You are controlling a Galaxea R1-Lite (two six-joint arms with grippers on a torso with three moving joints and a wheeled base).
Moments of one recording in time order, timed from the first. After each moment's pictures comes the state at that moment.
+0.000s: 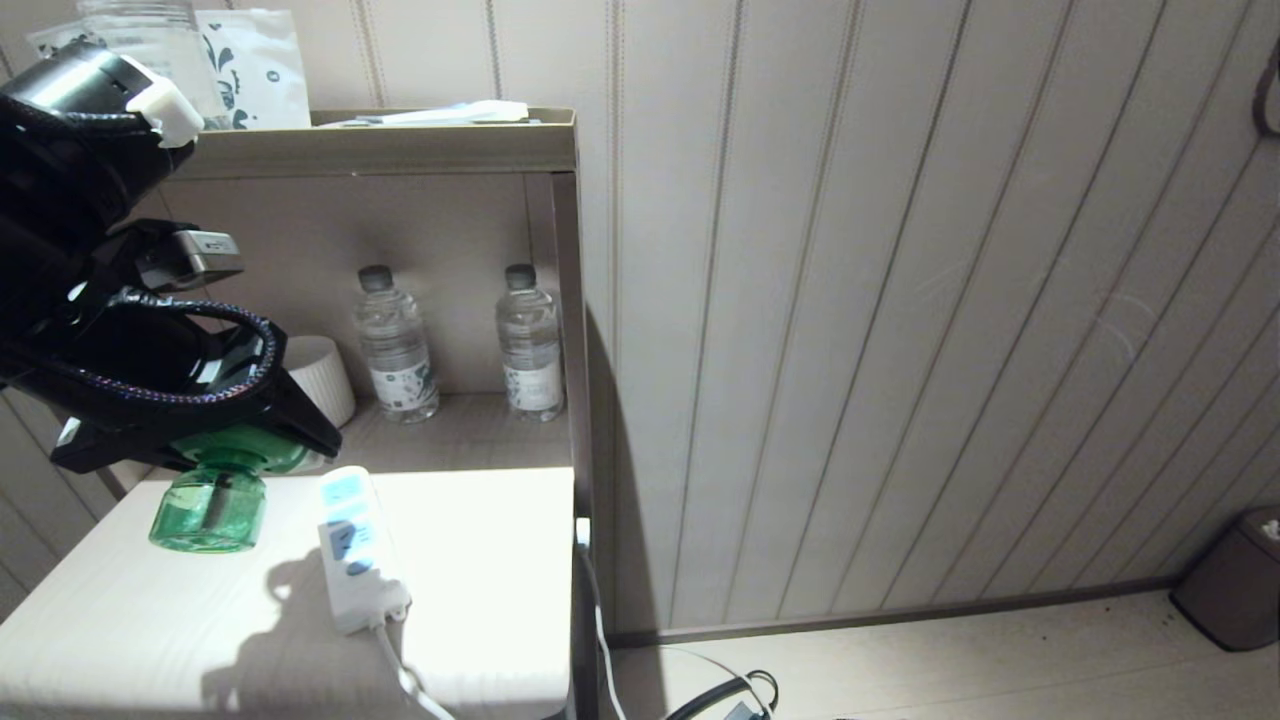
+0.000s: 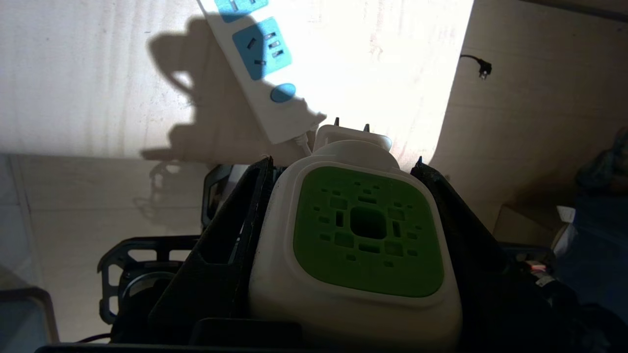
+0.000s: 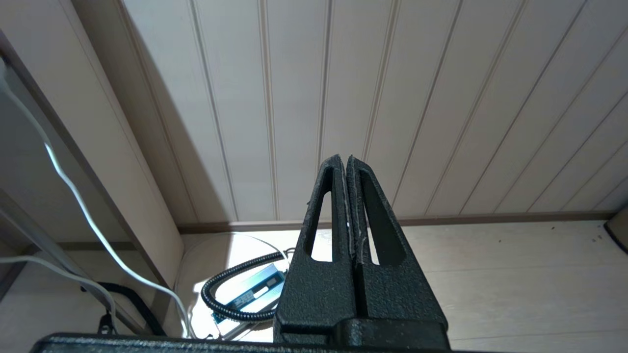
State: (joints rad) left arm -0.32 1.64 -1.76 1.23 -0.07 -0.51; right arm 0.00 0.00 -0.04 0.12 -0.01 -0.01
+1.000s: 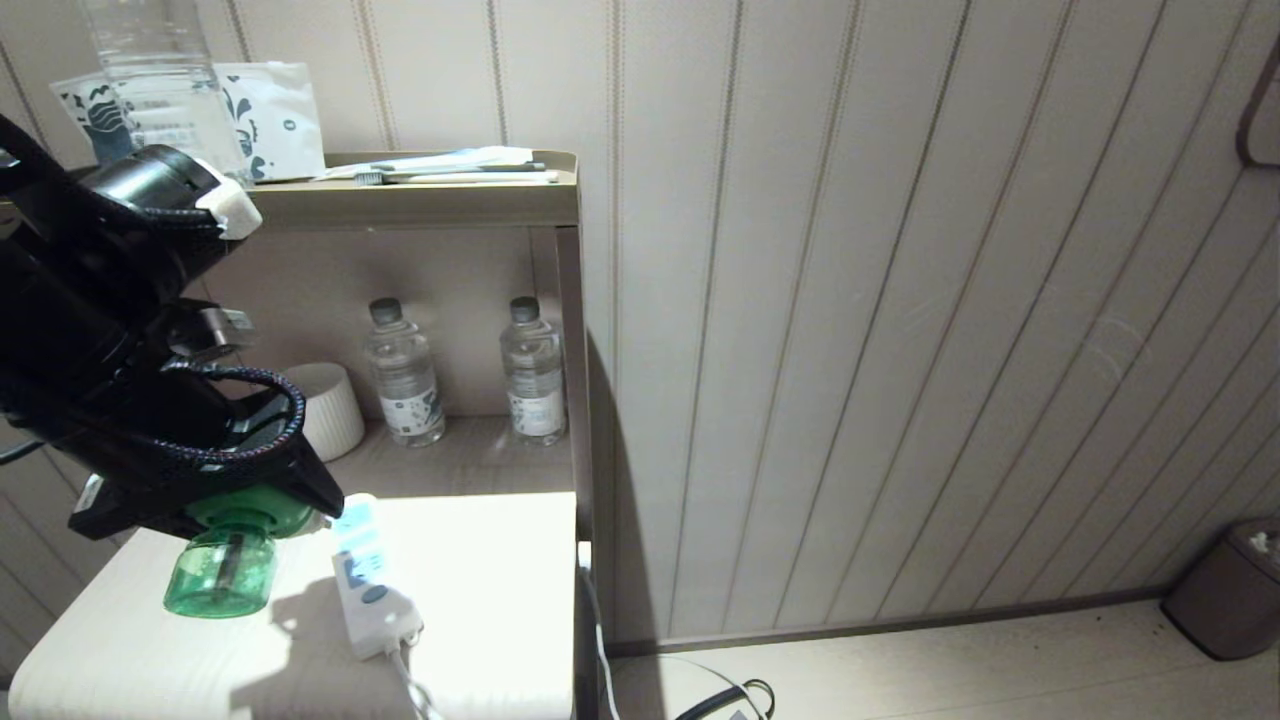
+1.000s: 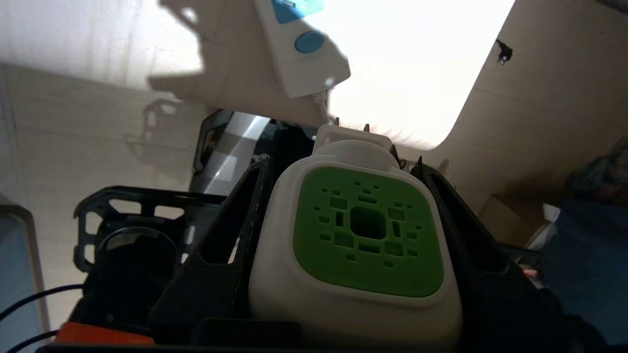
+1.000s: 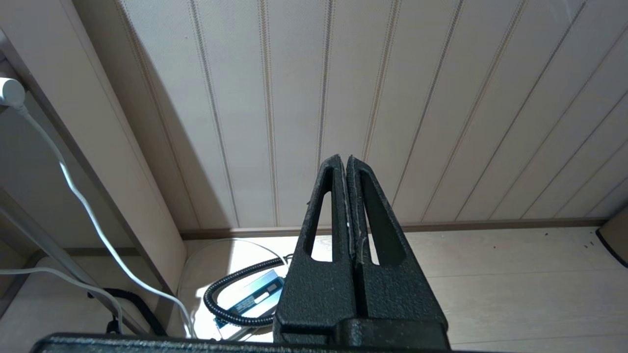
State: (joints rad) left arm -0.32 1.66 -1.62 1.22 -0.07 -0.63; right arm 0.00 0.00 -0.04 0.12 -0.01 -0.01
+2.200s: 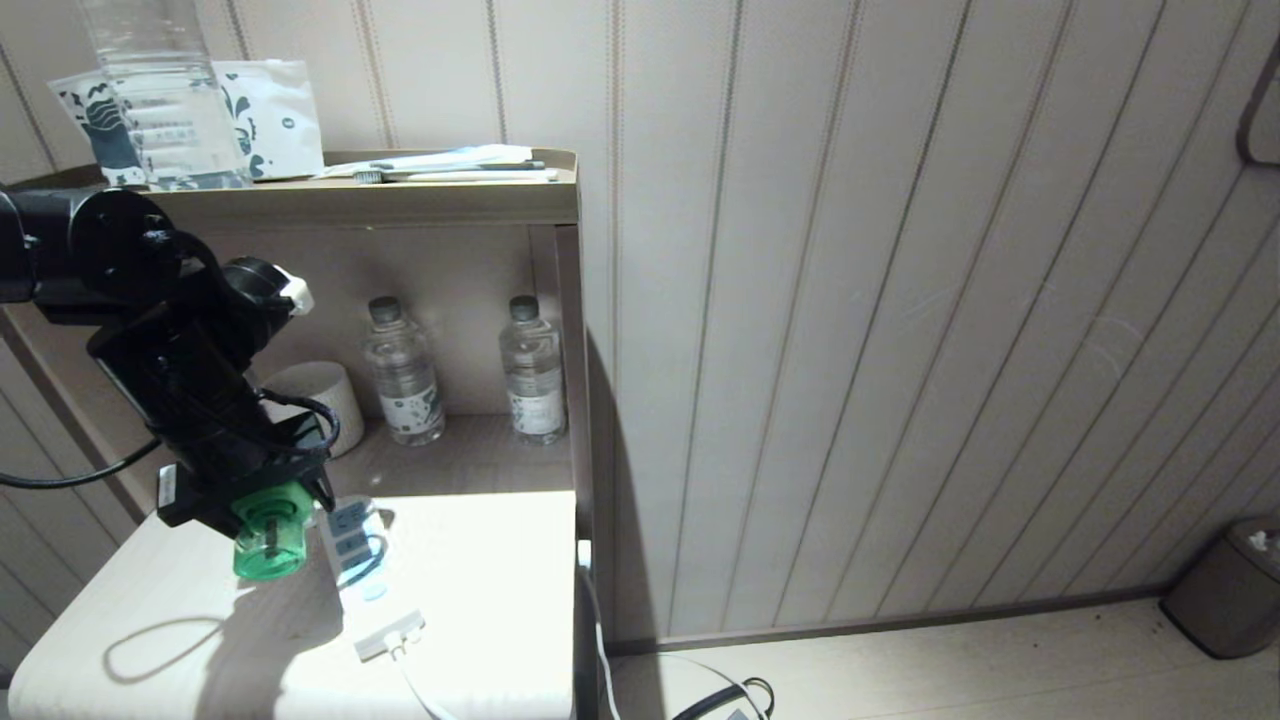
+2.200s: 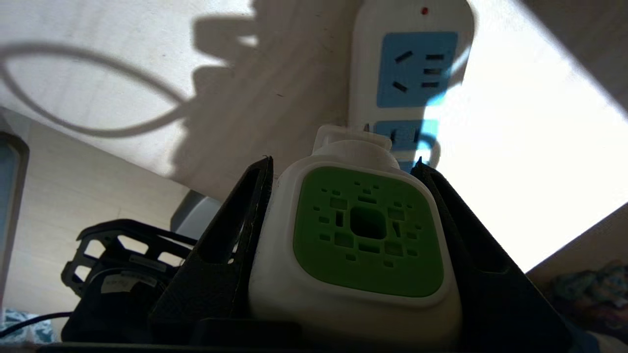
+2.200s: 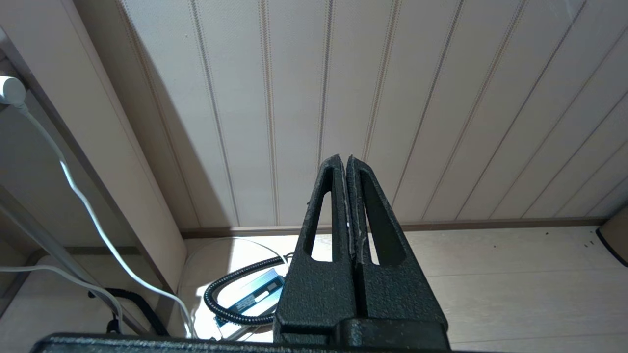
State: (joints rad) left arm -0.11 1.93 -1.61 1.07 0.02 -0.69; right arm 0.00 0.00 -0.04 0.12 -0.01 -0.01
